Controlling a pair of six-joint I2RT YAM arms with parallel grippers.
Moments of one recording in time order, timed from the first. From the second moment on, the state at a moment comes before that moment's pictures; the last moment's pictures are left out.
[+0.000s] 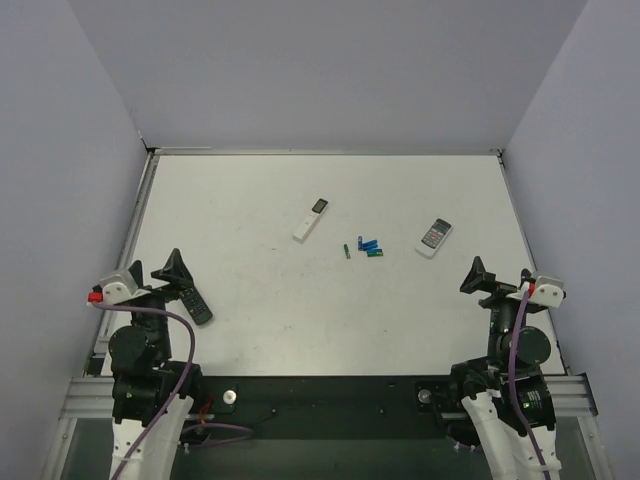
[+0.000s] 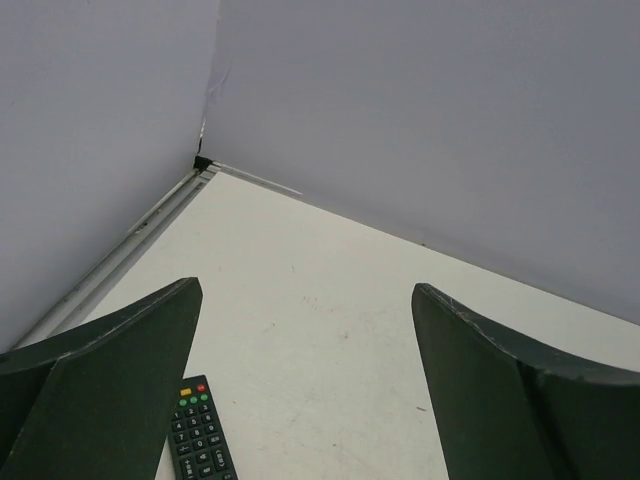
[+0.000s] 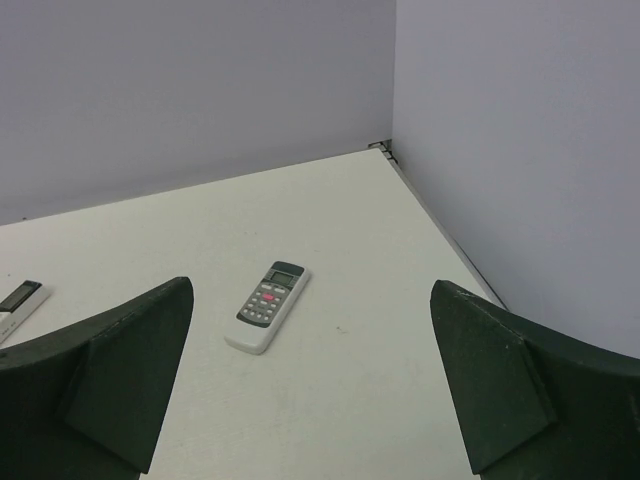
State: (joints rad) left arm -0.13 0.02 0.40 -0.13 -0.37 -0.26; right arm 0.19 0.01 0.43 -0.28 0.44 0.03
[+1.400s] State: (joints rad) left arm 0.08 1.43 0.82 -0.66 -0.37 -0.57; right arm 0.35 0.01 0.43 -0.30 0.43 0.05
